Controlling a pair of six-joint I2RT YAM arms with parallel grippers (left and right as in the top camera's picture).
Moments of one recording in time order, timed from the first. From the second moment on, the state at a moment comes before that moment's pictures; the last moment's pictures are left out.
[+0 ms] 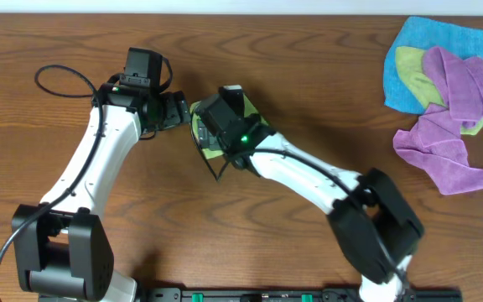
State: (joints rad) left arm -0.16 1.69 1.32 -0.82 0.02 -0.45; right arm 0.78 1.95 1.41 -0.48 0.31 0.62
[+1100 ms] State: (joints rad) left arm 0.06 1.45 1.32 -1.14 -0.06 -0.18; right arm 0.66 1.96 1.46 -0.69 0.18 -0.51
